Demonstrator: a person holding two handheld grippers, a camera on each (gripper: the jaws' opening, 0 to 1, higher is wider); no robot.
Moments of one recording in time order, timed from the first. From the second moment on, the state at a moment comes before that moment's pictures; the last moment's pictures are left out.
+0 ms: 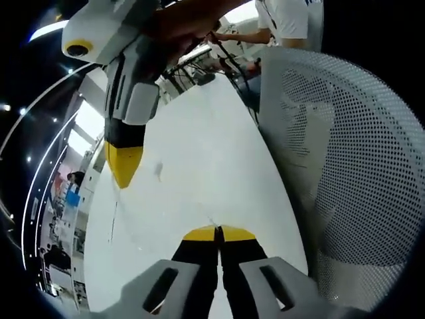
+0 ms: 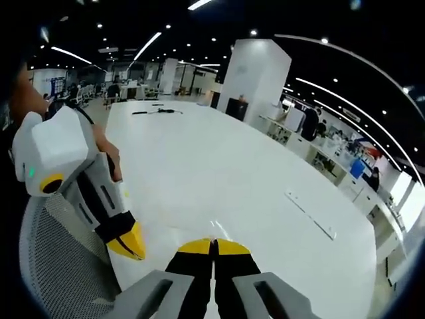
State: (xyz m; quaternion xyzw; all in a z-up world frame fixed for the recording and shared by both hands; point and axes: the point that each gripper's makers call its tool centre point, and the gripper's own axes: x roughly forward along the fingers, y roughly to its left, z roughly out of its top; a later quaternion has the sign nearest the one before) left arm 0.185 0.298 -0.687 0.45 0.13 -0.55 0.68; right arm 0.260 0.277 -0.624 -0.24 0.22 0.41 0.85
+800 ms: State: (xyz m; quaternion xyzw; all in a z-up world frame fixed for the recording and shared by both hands) left arm 0.200 0.305 -0.681 0.44 0.13 -0.54 0.71; right arm 0.250 0.276 -0.647 -0.27 0.23 0.42 0.83
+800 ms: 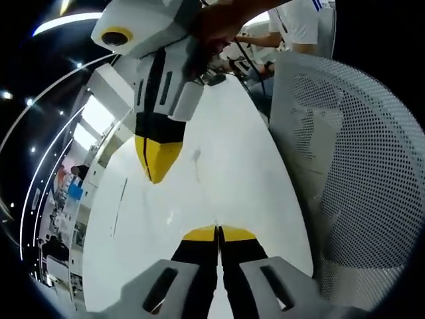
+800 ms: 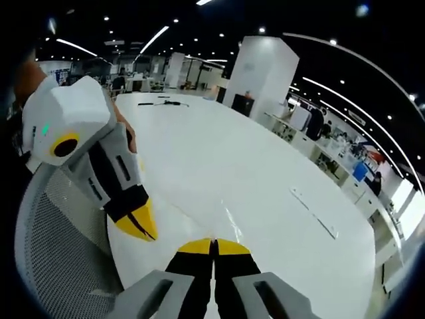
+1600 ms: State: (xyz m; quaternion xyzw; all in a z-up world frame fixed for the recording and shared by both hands) left arm 0.199 0.289 -0.643 0.36 0.11 -0.56 0.74; right arm 0.241 0.277 -0.662 -0.28 0.25 0.43 0.82
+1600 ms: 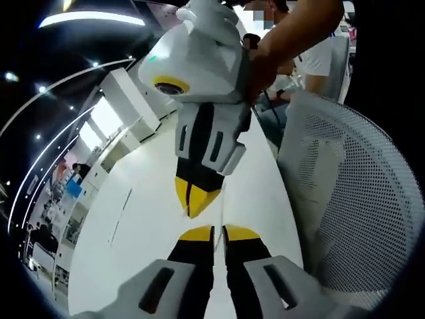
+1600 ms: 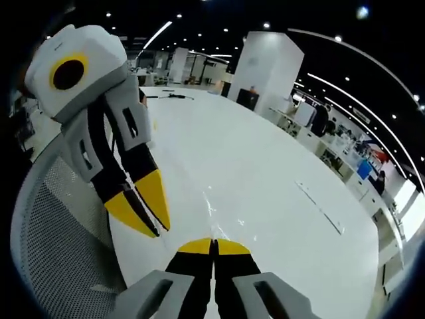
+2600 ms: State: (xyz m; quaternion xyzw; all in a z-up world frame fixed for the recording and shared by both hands) left arm 0.222 0.335 -0.612 0.35 0.10 -0.52 0.78; right arm 0.241 0.271 -0.669 -0.28 0.26 0.43 0.82
